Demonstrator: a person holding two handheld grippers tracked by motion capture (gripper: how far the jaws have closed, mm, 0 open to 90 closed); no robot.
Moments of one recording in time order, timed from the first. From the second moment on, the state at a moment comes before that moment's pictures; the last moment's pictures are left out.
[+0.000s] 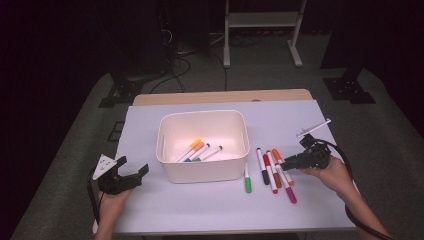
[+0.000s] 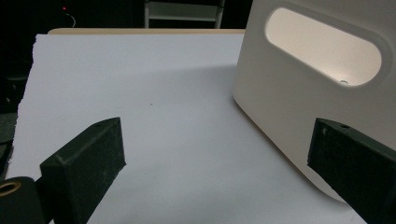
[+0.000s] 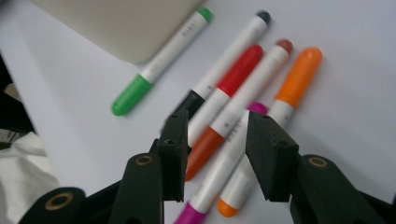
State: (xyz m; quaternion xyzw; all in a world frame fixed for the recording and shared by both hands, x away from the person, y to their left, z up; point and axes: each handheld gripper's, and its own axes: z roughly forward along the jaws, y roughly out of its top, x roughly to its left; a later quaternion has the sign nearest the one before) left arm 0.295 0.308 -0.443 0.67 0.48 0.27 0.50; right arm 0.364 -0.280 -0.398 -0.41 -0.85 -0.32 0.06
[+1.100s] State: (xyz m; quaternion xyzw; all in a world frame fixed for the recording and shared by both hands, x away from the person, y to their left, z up) left arm 0.295 0.308 -0.443 0.67 0.47 0.27 0.51; right arm 0.366 -0.291 -0.433 -0.47 -0.84 -0.26 -0.02
